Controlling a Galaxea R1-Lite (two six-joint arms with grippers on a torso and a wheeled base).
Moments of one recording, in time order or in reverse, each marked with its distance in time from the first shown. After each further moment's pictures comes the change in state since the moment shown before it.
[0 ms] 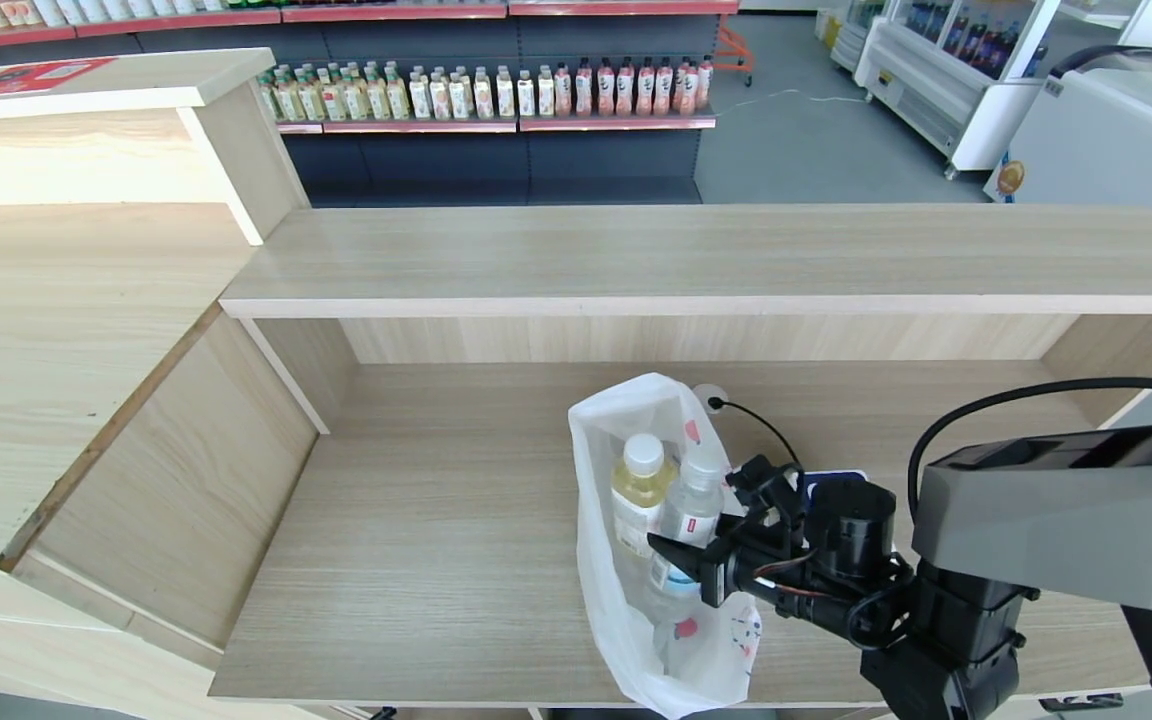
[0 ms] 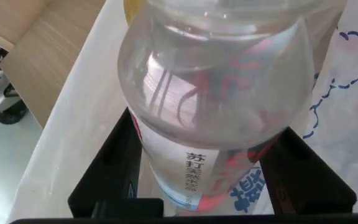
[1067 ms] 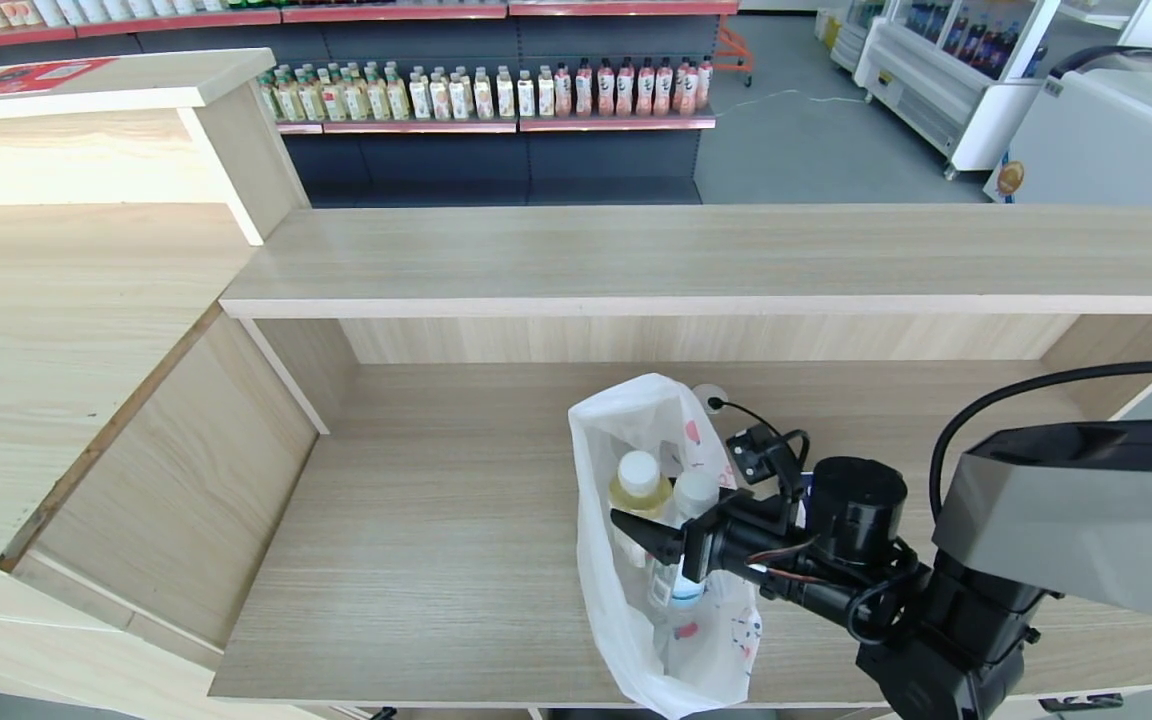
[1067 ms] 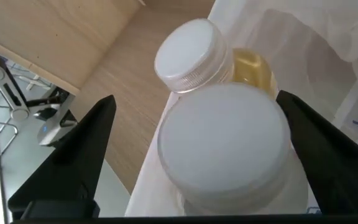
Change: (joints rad) left arm 0.000 0.000 0.000 0.000 0.000 0.000; right arm 0.070 -0.100 -0.023 0.002 0.001 0.195
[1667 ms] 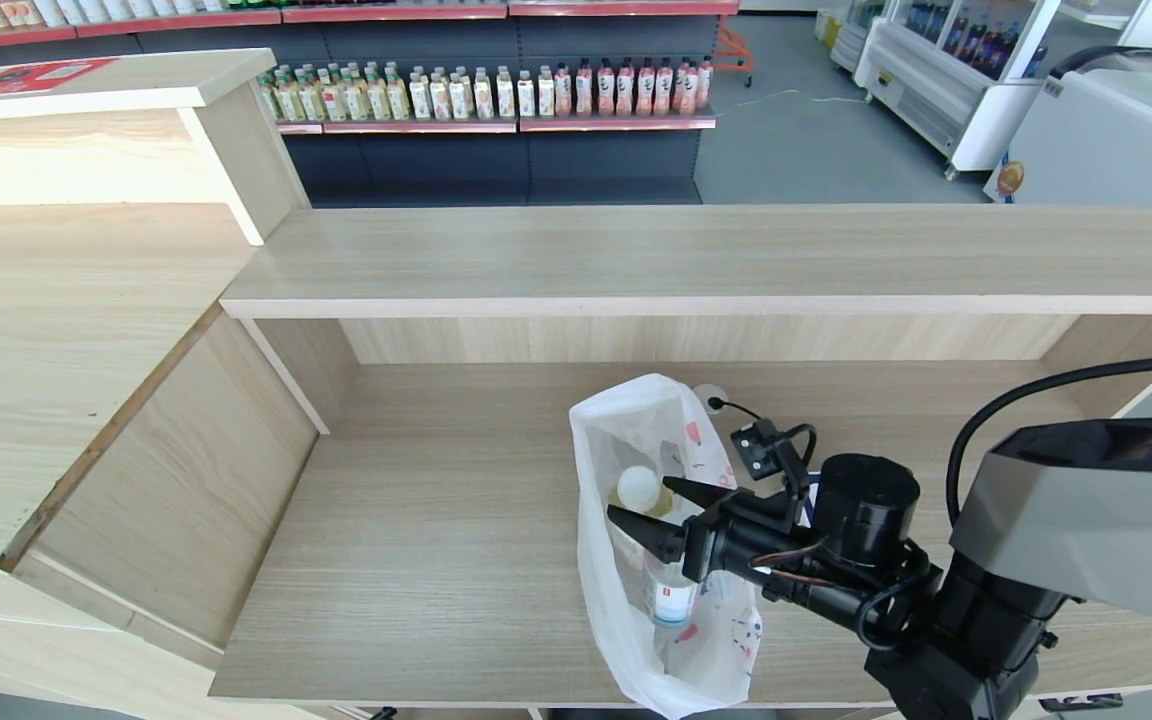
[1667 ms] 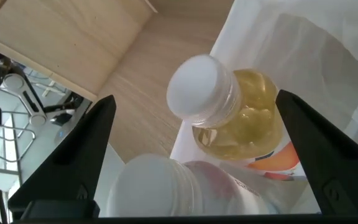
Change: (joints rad) left arm 0.000 0.000 0.000 0.000 0.000 0.000; right arm 0.018 -0.043 0.023 0.000 0.000 0.058
